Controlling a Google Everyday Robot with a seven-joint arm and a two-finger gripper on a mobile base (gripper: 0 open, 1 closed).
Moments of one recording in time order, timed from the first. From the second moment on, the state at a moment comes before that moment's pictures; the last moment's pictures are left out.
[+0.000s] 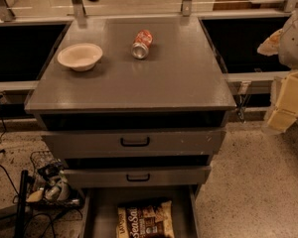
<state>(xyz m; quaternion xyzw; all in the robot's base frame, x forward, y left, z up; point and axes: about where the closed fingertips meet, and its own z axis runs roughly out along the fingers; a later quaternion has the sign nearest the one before) 0.438 -0.217 0.976 -0.60 0.78 -0.03 0.16</state>
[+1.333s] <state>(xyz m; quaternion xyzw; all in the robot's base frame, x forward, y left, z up) 0.435 -0.219 0.881 -0.60 0.79 0.00 0.13</state>
